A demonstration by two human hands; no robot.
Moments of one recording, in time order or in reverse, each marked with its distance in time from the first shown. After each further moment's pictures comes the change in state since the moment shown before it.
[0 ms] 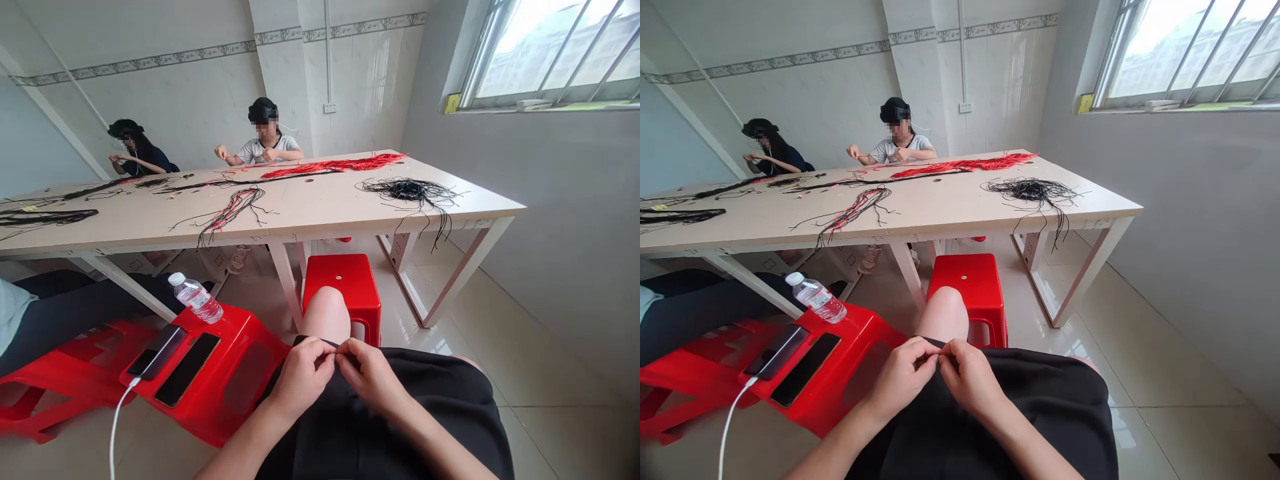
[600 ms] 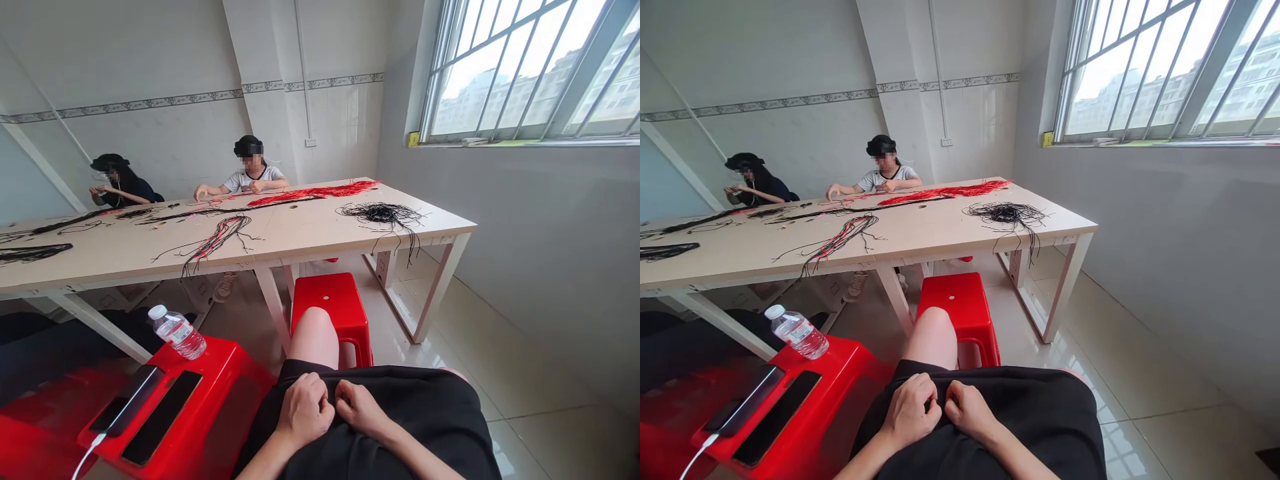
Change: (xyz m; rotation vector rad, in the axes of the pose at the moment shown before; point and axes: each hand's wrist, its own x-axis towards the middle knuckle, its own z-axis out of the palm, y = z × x) left_hand -0.003 -0.049 0.056 0.487 0.053 0.211; right_hand -0.011 0.096 0.040 -0.040 -0.061 0.121
